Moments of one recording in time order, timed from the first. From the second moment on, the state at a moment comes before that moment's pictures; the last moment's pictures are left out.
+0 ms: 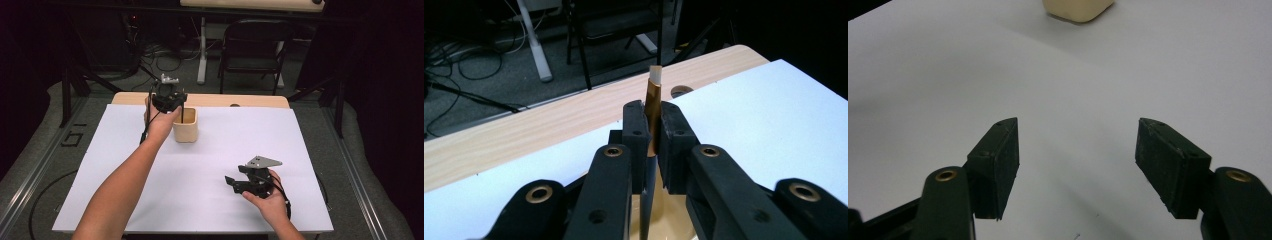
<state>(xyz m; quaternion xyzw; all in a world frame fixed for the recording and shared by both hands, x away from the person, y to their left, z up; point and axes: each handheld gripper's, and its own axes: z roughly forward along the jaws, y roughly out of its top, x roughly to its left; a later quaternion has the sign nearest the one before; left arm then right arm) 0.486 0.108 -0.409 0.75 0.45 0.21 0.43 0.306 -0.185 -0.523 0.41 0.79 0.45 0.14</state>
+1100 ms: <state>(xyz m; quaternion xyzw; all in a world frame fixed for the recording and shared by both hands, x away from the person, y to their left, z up) 0.487 0.110 -0.430 0.76 0.46 0.20 0.41 0.307 -0.184 -0.524 0.41 0.79 0.44 0.14</state>
